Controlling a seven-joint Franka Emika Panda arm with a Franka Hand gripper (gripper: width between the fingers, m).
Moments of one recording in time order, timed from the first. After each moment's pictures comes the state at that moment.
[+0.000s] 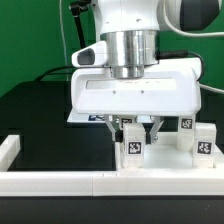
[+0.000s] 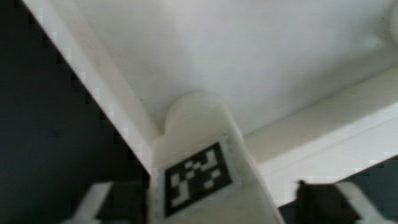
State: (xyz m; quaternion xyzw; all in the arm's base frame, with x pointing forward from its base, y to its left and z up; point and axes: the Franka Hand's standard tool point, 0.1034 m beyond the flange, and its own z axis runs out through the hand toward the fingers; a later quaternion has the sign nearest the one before) arm 0.618 0.009 0.063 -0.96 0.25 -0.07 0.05
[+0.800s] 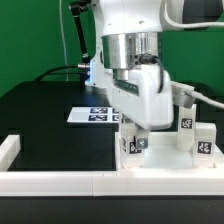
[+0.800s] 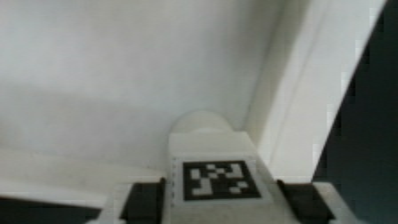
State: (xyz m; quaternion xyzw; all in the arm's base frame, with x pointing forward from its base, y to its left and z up) arm 0.624 0.013 0.062 -0.75 0.66 -0.02 0.06
